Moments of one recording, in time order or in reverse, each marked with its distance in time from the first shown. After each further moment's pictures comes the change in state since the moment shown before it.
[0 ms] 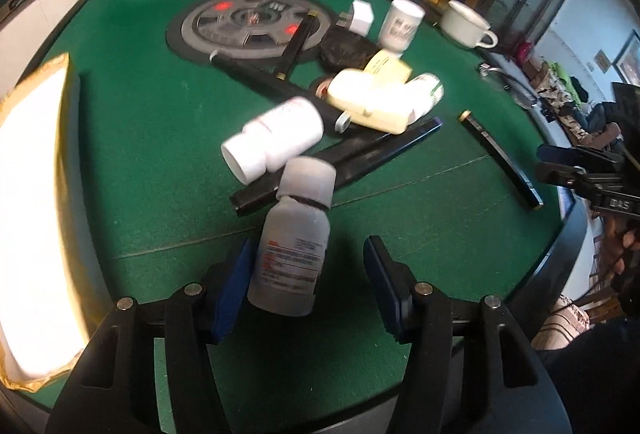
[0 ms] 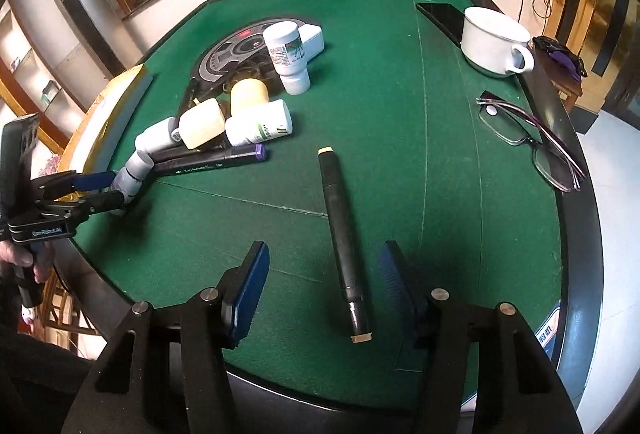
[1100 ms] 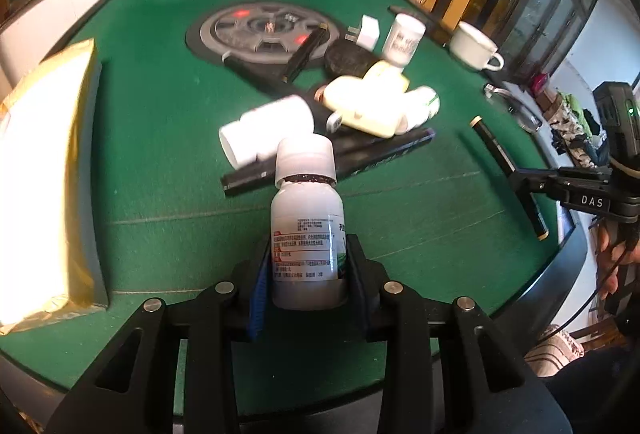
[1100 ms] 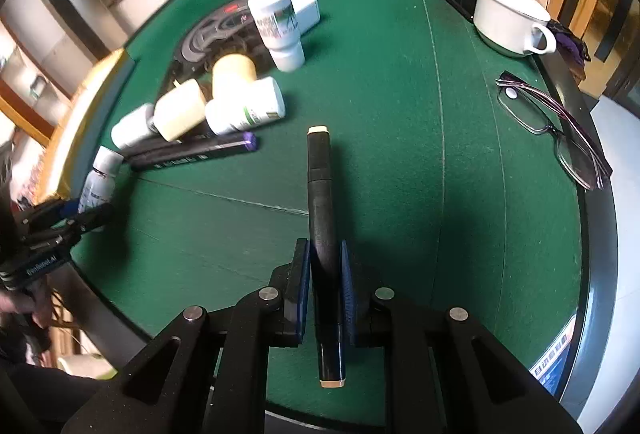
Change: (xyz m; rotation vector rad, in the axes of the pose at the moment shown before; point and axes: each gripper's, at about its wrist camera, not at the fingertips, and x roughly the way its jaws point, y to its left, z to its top) left arm -0.023 -0.017 -0.014 -0.076 -0.114 0.028; right arm 0.023 0.005 0.005 0.040 0.082 0.000
